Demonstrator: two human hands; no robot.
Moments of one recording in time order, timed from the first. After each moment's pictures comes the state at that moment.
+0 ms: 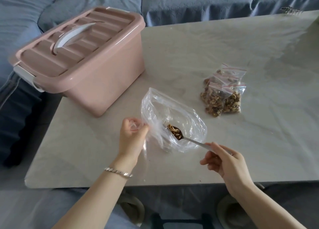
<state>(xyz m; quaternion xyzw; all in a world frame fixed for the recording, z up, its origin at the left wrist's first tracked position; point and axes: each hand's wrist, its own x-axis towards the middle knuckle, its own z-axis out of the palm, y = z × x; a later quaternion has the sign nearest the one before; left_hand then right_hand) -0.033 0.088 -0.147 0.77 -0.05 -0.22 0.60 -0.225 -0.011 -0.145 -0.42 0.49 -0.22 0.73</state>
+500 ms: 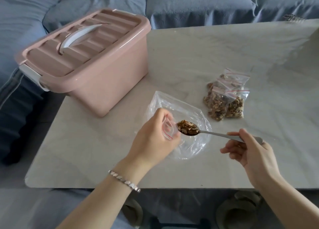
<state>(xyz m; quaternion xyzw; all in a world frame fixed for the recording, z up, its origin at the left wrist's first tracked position) -0.058 0.082 -0.101 0.80 -0.43 -0.15 0.40 -0.229 -0.043 -0.111 -0.44 0.49 -0.28 0.70</state>
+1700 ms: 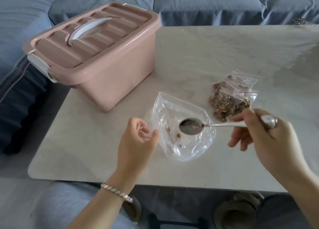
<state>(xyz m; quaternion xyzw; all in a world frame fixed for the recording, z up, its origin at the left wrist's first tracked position) -0.049 0.115 -0.124 0.87 -0.18 -0.13 0.45 -0.214 -0.039 -0.062 -0.75 0.33 -0.28 0.50</state>
